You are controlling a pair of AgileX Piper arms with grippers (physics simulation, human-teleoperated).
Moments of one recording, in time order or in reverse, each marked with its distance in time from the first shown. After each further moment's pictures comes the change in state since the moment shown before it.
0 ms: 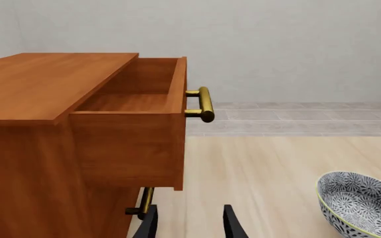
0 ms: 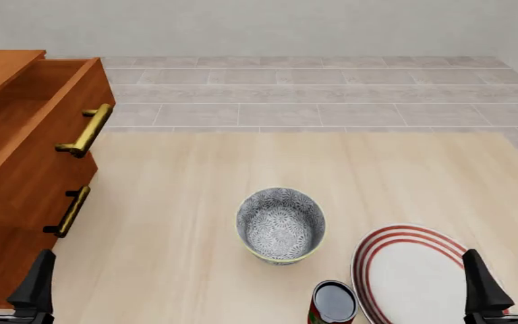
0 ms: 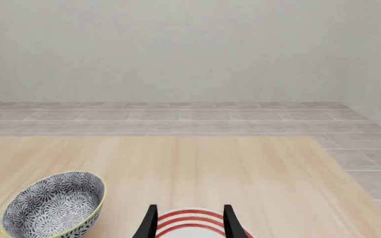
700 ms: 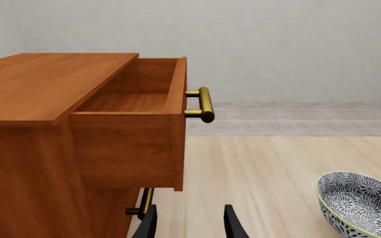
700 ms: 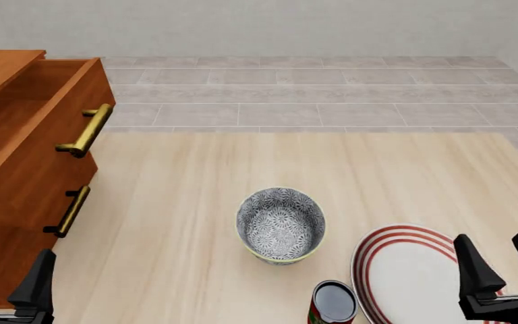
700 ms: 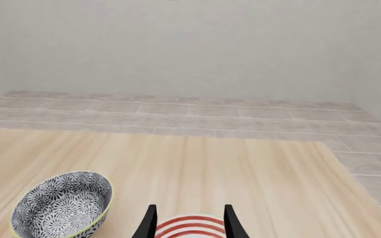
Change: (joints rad) left arm 0.000 0.005 -0.003 -0.001 0.000; right arm 0.050 0.178 -0.061 -0.086 -0.022
